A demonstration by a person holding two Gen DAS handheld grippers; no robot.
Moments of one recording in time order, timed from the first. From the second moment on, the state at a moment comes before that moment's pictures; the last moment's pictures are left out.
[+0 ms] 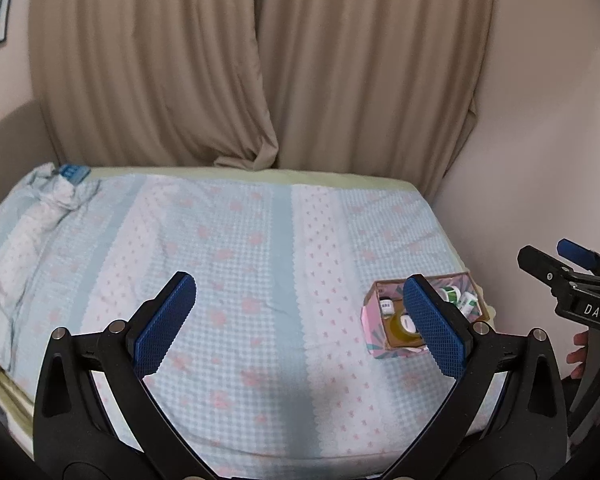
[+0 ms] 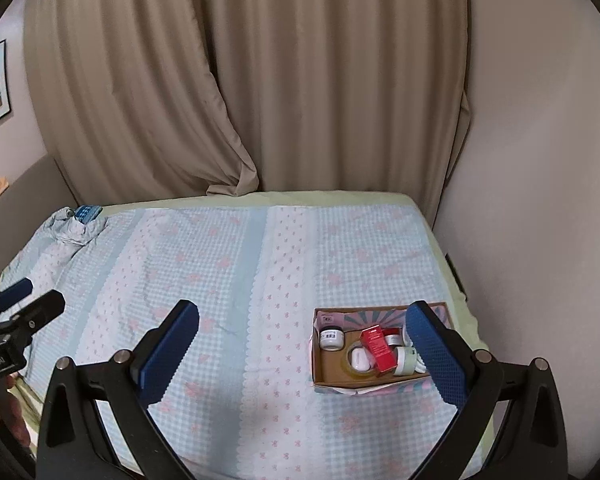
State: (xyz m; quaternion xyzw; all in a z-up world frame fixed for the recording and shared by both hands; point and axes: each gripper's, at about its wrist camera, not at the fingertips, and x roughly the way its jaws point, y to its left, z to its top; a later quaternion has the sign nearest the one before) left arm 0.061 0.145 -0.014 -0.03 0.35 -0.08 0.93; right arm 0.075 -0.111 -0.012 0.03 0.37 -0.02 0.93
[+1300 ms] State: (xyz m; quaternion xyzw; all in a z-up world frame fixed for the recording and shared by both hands) left arm 0.031 0.117 0.005 -0.01 0.32 -0.06 0.94; right arm 0.054 -0.107 -0.002 0.03 0.35 -0.01 0.94
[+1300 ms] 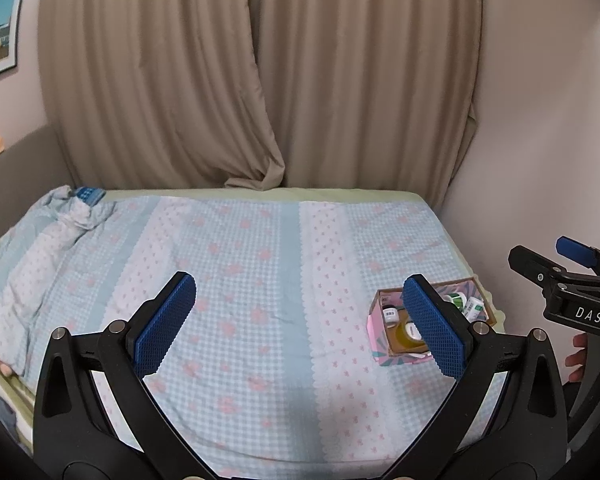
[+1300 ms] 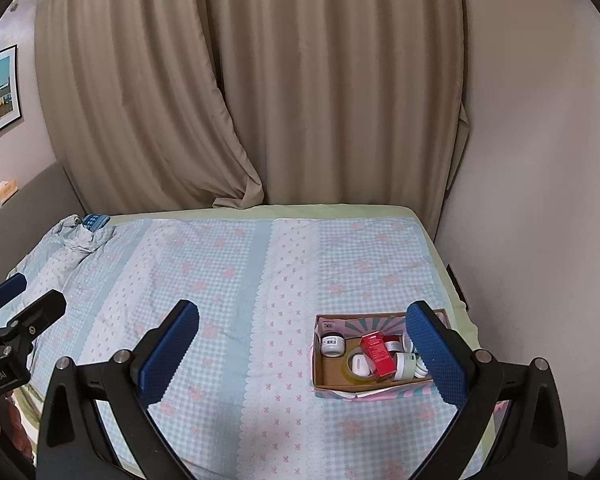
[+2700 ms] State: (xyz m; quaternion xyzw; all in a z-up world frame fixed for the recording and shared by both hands) left arm 0.030 0.109 0.009 0.02 0.30 -0.04 0.95; right arm 0.054 -0.111 0.002 0.03 0.34 -0.02 0.94
